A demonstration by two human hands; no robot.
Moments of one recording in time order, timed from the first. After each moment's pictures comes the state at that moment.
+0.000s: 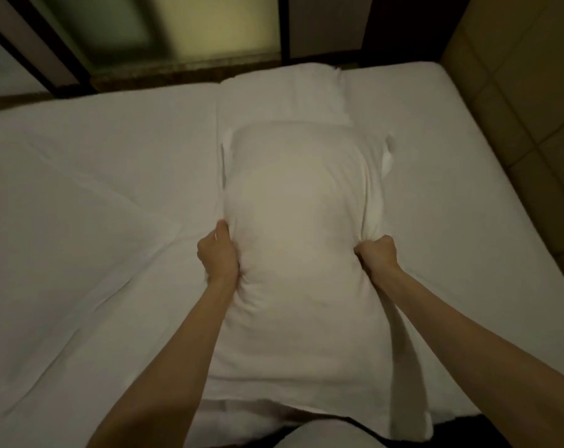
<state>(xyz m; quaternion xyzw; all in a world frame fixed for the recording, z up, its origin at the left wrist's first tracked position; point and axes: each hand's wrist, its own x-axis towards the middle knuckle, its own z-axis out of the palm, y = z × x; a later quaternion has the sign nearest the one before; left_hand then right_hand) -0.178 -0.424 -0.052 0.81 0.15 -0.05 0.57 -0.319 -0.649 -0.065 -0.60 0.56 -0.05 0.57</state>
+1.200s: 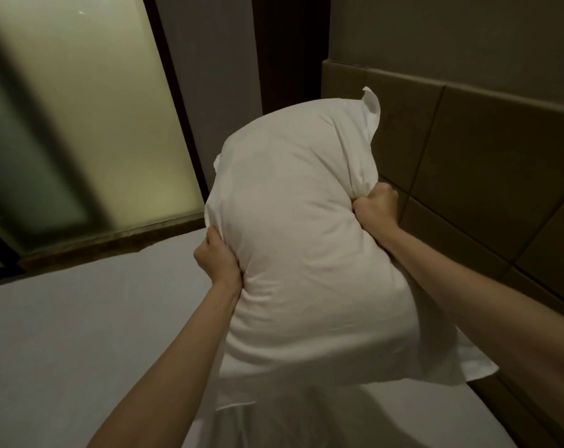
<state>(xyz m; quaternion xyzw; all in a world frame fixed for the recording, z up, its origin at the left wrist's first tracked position) -0.206 -0.743 0.157 0.61 0.01 -0.02 0.79 -0.358 -0.939 0.210 -0.73 0.44 -0.41 0.34</state>
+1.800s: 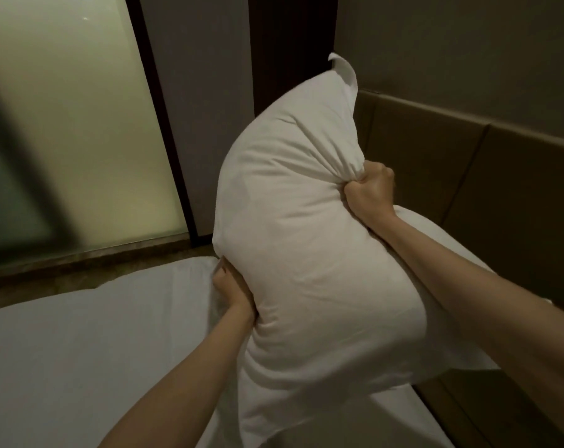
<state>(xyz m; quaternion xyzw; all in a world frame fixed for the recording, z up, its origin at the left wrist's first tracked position) -0.106 -0.926 0.097 0.57 0.08 -0.09 0.81 -0.226 -1.093 0.243 -0.78 0.32 -0.48 0.24</state>
